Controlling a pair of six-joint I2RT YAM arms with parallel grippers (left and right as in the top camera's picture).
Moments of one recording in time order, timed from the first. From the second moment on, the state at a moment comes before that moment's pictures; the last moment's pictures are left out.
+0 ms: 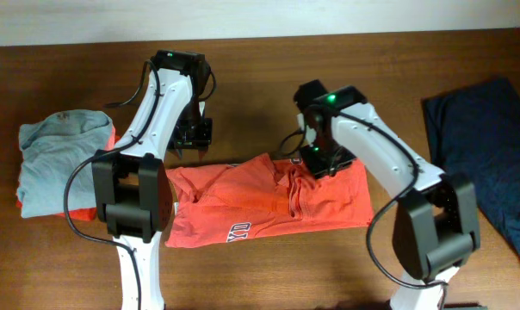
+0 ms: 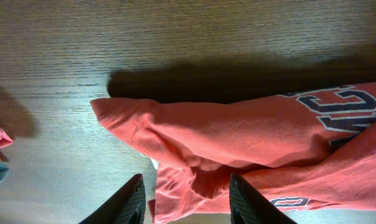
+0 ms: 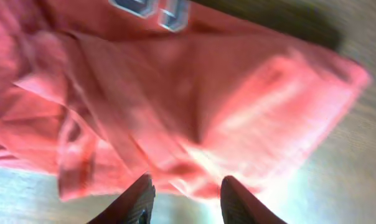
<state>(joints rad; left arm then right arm) -0.22 2.27 2.05 -1.60 -0.04 -0.20 0.38 1.93 1.57 -1.30 0.02 0.07</state>
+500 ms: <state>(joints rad) -0.22 2.27 2.05 -1.60 -0.04 -0.20 0.36 1.92 1.52 -1.29 0.06 0.13</state>
